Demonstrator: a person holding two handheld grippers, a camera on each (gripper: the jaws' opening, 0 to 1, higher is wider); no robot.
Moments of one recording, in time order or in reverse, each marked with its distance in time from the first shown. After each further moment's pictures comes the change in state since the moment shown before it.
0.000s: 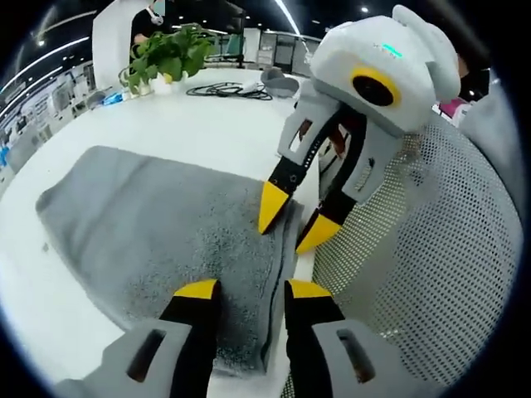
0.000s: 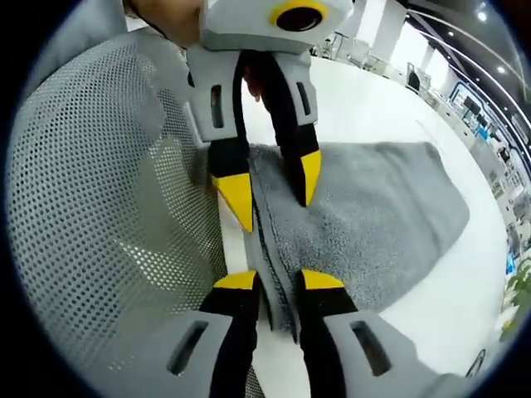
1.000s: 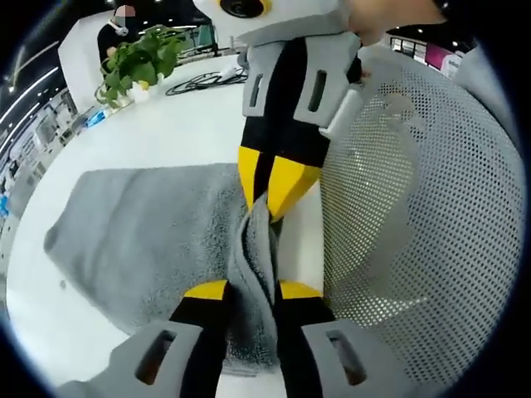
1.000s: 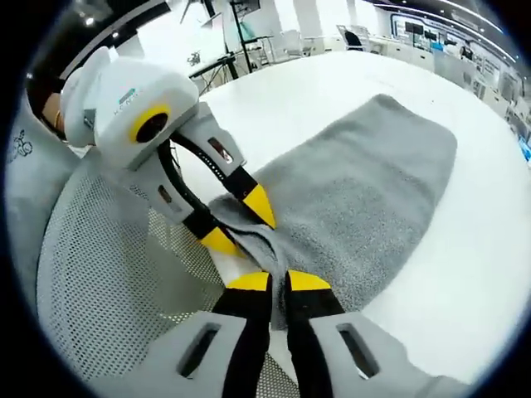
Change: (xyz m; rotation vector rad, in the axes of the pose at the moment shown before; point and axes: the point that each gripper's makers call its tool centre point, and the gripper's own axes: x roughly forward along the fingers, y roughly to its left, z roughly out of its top) left arm 0.002 0.006 -0.003 0.204 0.103 0.044; right arm -0.018 -0.022 0.015 0.503 -0.106 0.083
